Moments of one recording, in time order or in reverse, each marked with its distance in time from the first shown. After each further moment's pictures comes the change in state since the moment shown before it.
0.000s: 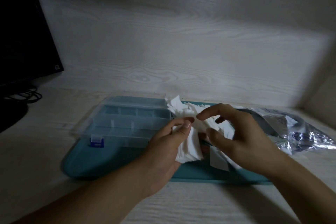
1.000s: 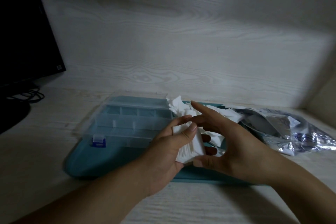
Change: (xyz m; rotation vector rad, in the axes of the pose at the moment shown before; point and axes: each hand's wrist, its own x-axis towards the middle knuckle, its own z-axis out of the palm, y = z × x) left_hand -0.001 0.003 0.000 -0.096 -0.102 -0.040; right_hand -0.004 -0.003 0.006 0.078 -0.271 -0.038
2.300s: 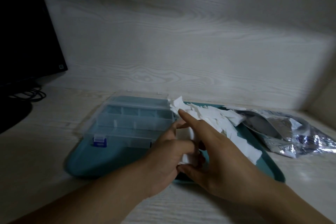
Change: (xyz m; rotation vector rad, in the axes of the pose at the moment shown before) left_hand 0.000 -0.002 -0.005 0.250 -0.068 0.038; right_hand -0.001 -0.006 0.035 -0.275 0.120 -0.163
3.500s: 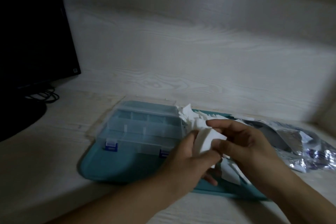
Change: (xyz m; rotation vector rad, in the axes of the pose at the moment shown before) left_hand -0.009 0.002 0.009 0.255 0.029 0.023; right_hand 0.014 0.013 -0.020 0.983 0.230 0.425
